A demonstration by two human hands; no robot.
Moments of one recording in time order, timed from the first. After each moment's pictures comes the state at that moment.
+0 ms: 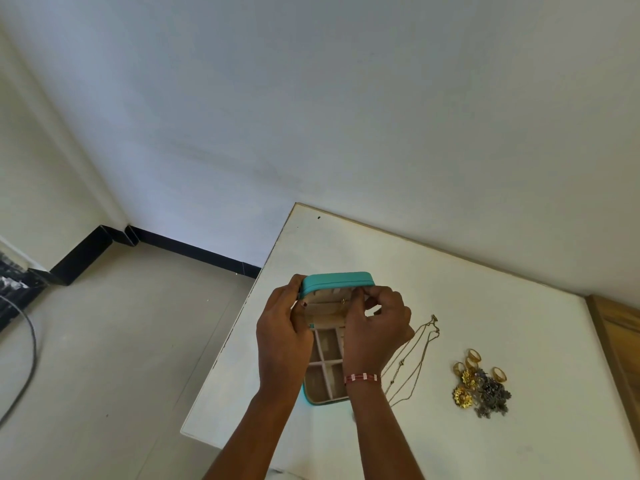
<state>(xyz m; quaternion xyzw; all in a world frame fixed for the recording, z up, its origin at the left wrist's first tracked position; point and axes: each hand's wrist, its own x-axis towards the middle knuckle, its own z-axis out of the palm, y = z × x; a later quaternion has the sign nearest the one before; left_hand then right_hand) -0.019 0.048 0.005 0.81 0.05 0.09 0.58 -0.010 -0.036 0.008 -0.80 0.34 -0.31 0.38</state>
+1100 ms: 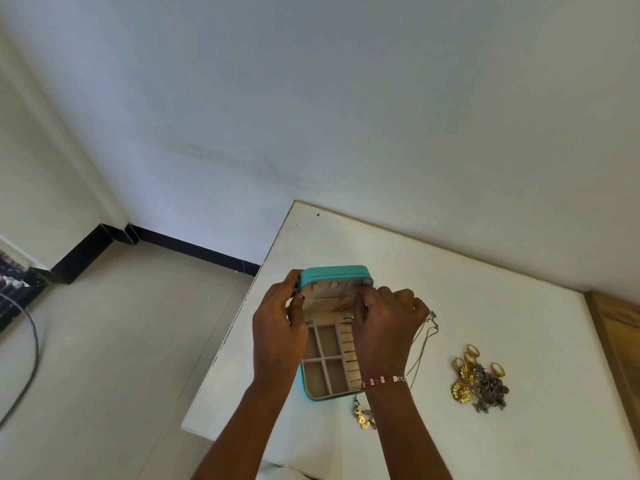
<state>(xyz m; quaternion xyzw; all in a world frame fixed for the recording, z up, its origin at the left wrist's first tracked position) -0.013 0.054 -0.001 0.81 0.04 0.07 0.58 -0.021 -0.067 0.001 -0.95 0.15 -0.27 0.04</state>
